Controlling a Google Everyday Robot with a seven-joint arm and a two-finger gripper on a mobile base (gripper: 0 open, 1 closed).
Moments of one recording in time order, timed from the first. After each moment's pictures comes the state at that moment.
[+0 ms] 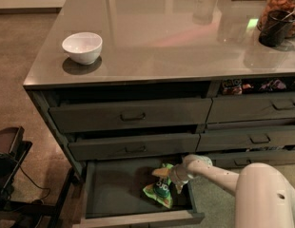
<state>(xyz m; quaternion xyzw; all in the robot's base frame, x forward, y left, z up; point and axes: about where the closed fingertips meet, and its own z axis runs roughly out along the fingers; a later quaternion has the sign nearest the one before) 0.580 -0.119 0.190 -0.94 0.22 0.01 0.25</state>
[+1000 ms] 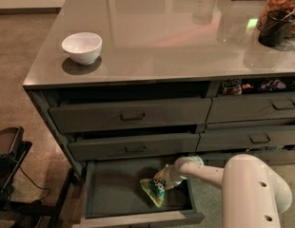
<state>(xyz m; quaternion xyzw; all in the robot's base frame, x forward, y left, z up) 0.590 -0.097 0.171 -0.93 0.28 0.00 0.22</state>
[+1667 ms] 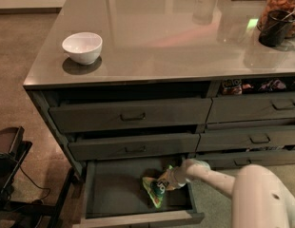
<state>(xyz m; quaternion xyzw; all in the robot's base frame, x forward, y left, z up) 0.583 -0.104 0.169 -0.90 0.34 0.02 0.27</state>
